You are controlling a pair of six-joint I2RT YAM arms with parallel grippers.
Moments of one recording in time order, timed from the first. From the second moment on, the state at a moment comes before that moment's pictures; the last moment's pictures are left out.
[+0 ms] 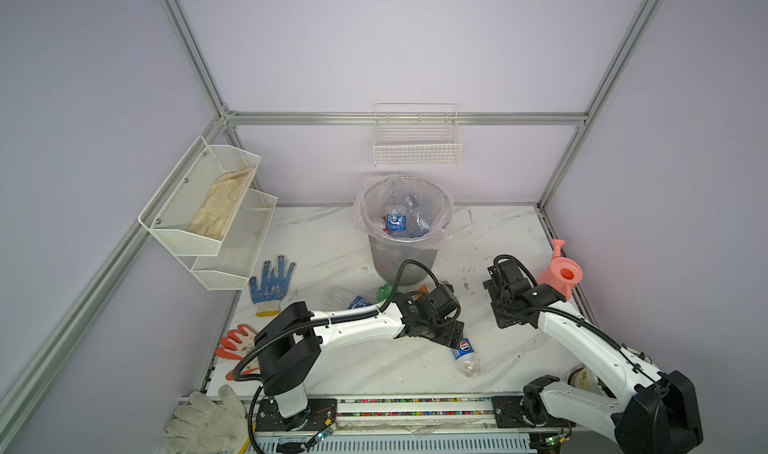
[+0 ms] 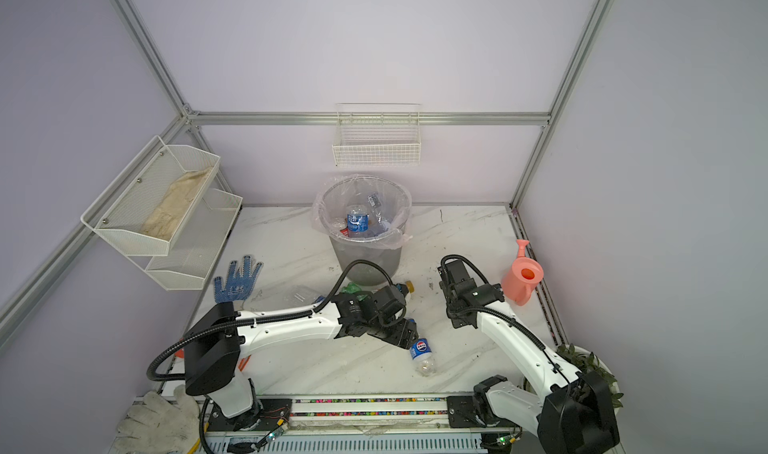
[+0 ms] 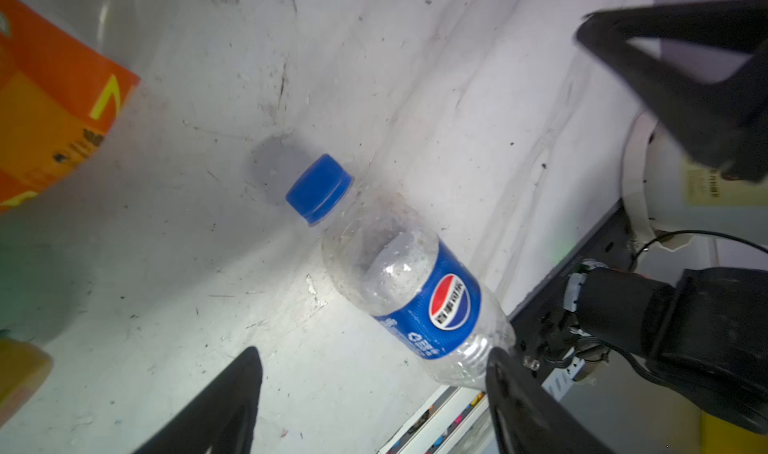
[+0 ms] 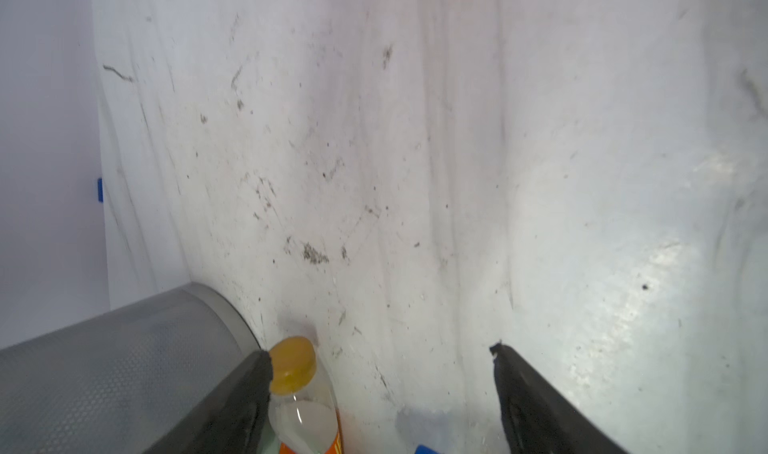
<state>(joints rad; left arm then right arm) -1.11 1.75 1.24 -0.52 0.09 -0.76 0.39 1.12 0.80 -0.77 0.29 1.65</state>
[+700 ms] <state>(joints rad) -1.11 1.83 1.32 -0.62 0.11 -0.86 0.31 1.01 0.77 -0.83 0.27 1.59</state>
